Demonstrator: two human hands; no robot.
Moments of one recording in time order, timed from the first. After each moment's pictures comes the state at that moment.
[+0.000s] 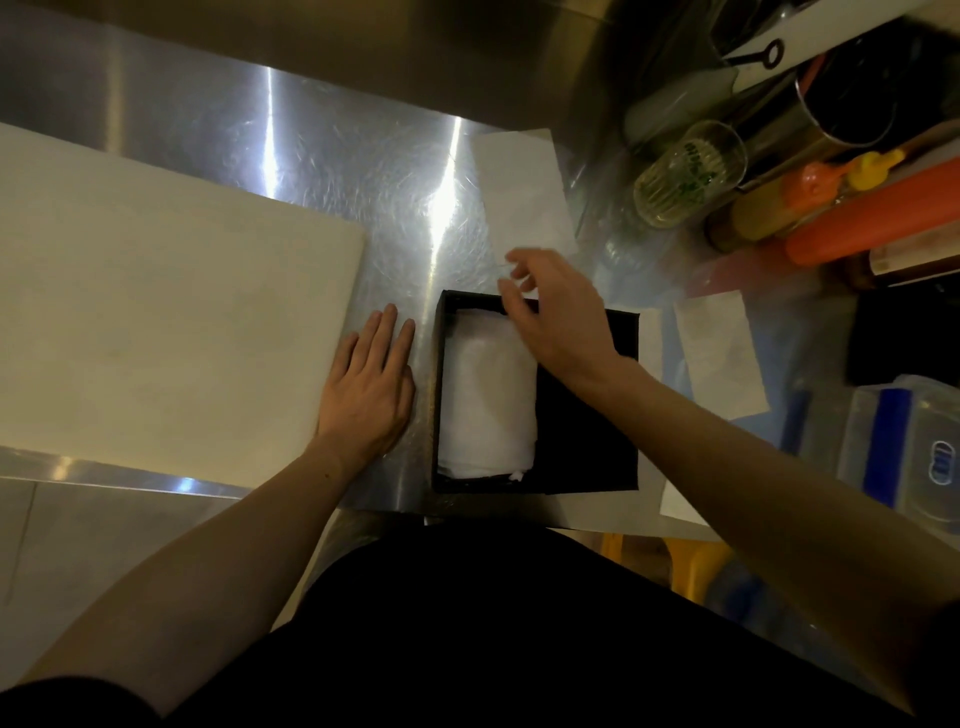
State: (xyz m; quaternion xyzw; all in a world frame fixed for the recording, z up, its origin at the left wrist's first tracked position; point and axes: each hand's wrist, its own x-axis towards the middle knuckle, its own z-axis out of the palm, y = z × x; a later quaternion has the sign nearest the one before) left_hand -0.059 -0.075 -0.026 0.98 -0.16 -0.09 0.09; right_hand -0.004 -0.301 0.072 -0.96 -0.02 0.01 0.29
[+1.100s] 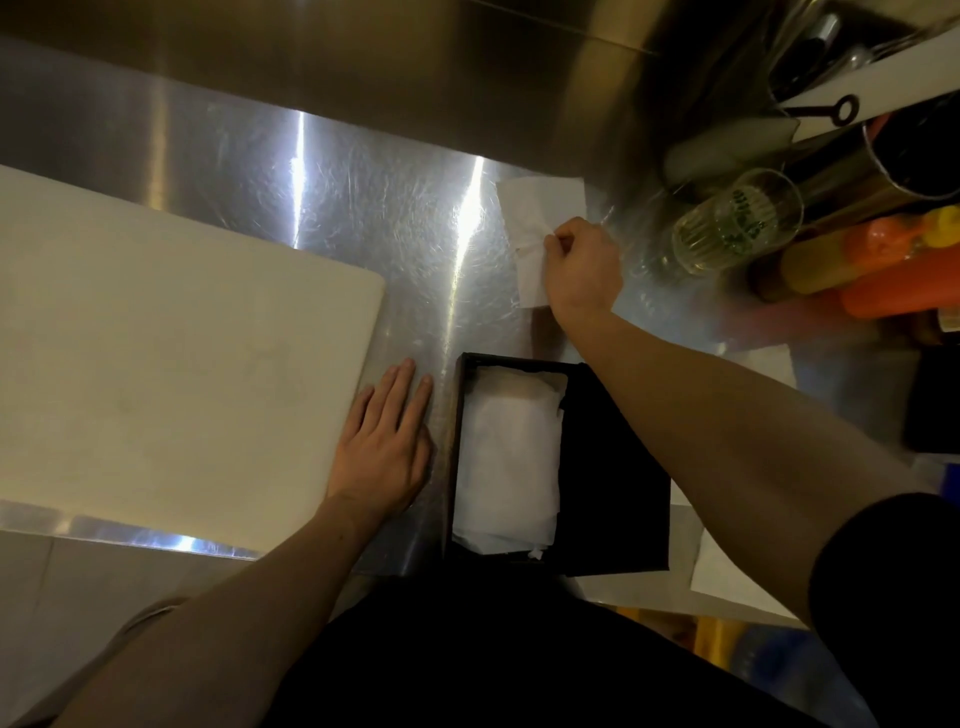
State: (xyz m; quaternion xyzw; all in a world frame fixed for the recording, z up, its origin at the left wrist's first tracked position) left_hand -0.056 -0.079 -0.028 0.98 -0.15 -0.06 0.12; right_hand 0.125 -0.316 -0.002 -0.95 0.22 0.00 0.23
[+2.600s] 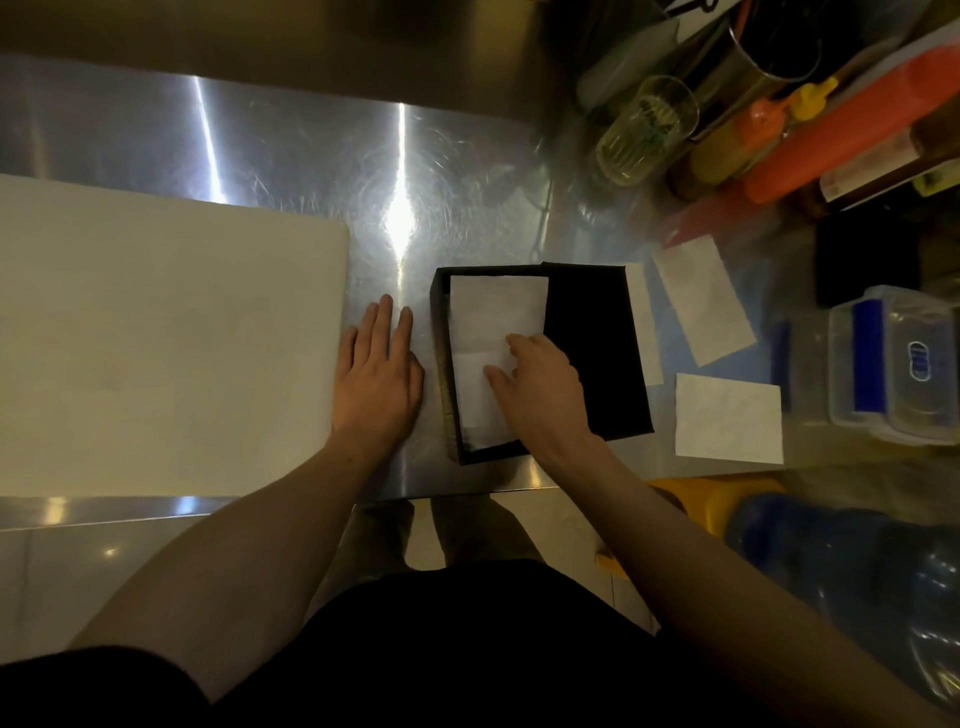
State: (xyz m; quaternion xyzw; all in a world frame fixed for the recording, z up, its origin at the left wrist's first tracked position) left_hand -0.059 -0.071 -0.033 0.97 -0.17 -0.07 0.16; right_hand -0.107 -0.244 0.058 -0.95 0.19 0.12 0.22
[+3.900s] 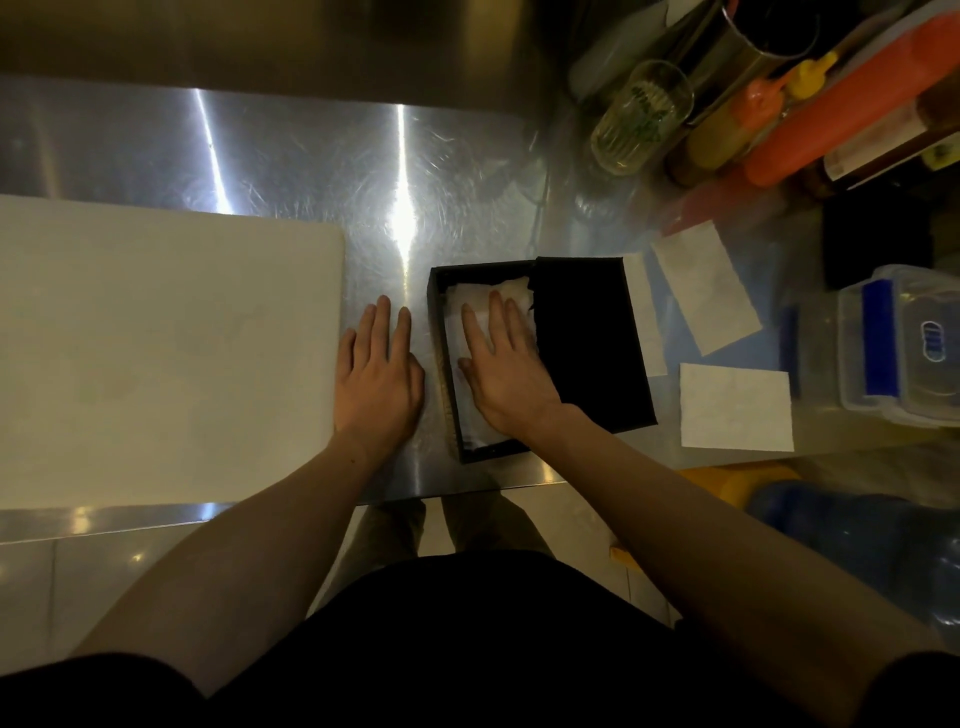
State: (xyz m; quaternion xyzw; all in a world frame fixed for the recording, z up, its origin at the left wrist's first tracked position) left_hand -0.059 -0.071 -0.034 0.97 -0.18 -0.09 0.14; right_hand -0.090 -0.244 0.011 -0.97 0.02 0.20 0.11
